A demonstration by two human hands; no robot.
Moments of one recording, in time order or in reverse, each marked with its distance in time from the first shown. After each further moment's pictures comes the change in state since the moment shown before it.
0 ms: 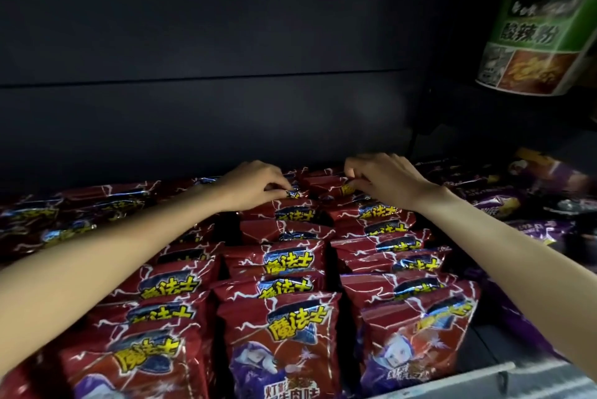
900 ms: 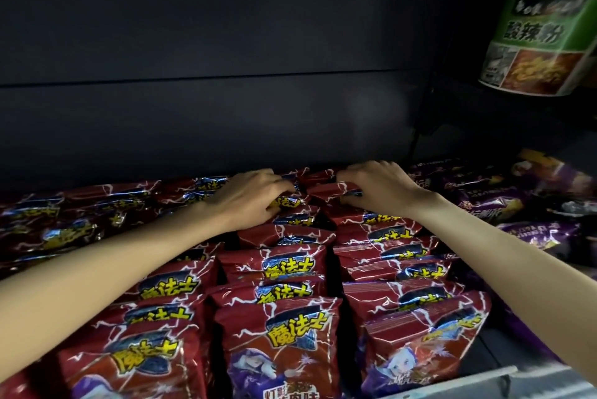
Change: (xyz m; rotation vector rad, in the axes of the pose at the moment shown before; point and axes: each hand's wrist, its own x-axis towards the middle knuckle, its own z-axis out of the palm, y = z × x) left_hand -0.014 0.009 0.015 0.332 0.116 0.064; right_hand 0.000 -0.015 0.004 -0.120 -0.085 -0.044
